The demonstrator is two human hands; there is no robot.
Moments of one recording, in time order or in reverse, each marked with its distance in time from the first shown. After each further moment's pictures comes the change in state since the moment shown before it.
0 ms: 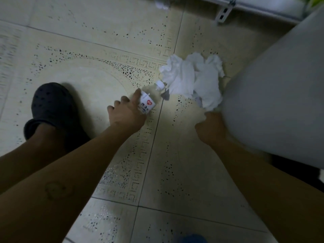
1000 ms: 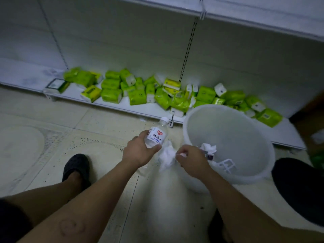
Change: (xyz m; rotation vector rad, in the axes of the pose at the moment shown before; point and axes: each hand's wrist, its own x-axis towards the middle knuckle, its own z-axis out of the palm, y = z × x) left_hand -0.209 0.108 -0.205 -0.653 0.257 0.200; right_hand -0.238 -0.036 -0.233 0.202 0.175 -0.488
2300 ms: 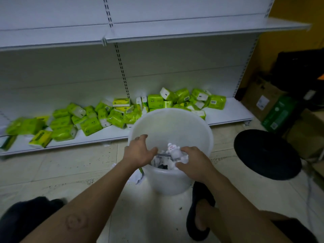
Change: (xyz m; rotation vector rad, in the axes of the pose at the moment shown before) left_hand 0.002 0.162 0.105 0.384 -0.119 0.282; right_hand -0.070 0.112 -0.131 0.003 0.193 0.089
